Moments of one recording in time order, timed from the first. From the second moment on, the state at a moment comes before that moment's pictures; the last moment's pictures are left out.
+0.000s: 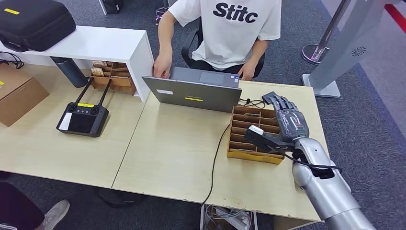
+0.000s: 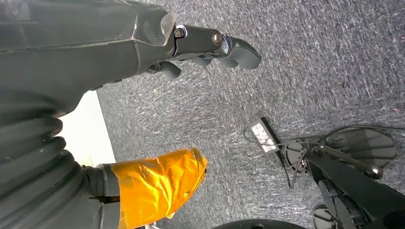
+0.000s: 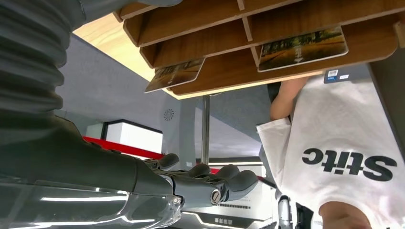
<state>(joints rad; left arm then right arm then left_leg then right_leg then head) -0.06 -0.07 1.29 -0.02 -1.50 0.03 -0.18 -0.54 -0.22 0.48 -1.11 1.04 -0.17 -0.01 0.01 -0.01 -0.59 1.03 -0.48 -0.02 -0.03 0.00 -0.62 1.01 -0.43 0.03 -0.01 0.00</state>
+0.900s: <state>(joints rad) -0.07 -0.07 1.26 -0.02 -1.50 0.04 -0.18 -0.63 -0.18 0.49 -0.88 1.03 -0.16 0.02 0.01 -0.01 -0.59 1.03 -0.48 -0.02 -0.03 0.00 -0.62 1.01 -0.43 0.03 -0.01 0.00</state>
